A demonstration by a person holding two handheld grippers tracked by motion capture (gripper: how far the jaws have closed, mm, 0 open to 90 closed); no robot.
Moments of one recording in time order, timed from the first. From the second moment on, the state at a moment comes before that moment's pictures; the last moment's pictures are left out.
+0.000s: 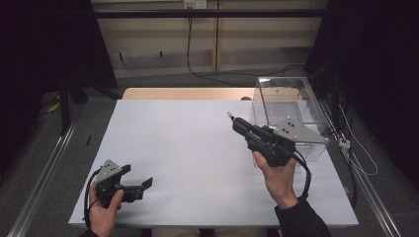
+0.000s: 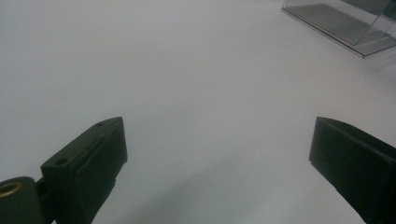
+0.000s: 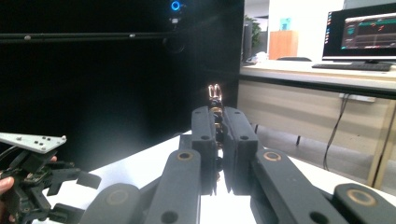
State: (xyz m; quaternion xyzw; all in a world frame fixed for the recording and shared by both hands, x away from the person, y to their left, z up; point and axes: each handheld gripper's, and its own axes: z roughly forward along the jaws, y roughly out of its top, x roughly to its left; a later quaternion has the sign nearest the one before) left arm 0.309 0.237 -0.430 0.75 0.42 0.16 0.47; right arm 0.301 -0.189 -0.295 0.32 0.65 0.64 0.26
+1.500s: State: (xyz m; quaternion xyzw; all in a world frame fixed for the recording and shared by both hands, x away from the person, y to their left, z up) left arm 0.310 0.237 -0.431 0.75 0.43 0.17 0.47; right arm 0.272 -0.275 -0.276 0.40 0.61 0.61 0.32
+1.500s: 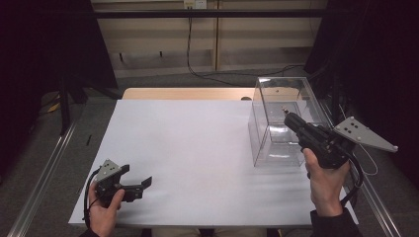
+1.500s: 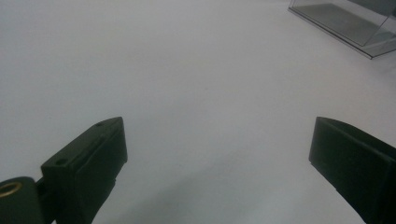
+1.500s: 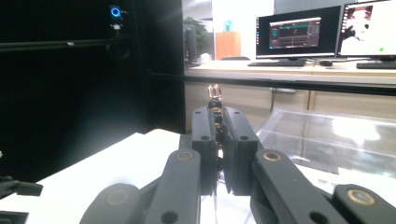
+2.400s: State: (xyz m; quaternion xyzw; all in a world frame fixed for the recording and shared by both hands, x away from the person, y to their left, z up) left arm 0.311 0.237 -0.431 0.75 0.43 0.16 0.47; right arm 0.263 -0.304 -0.299 0.44 0.62 0.57 0.33
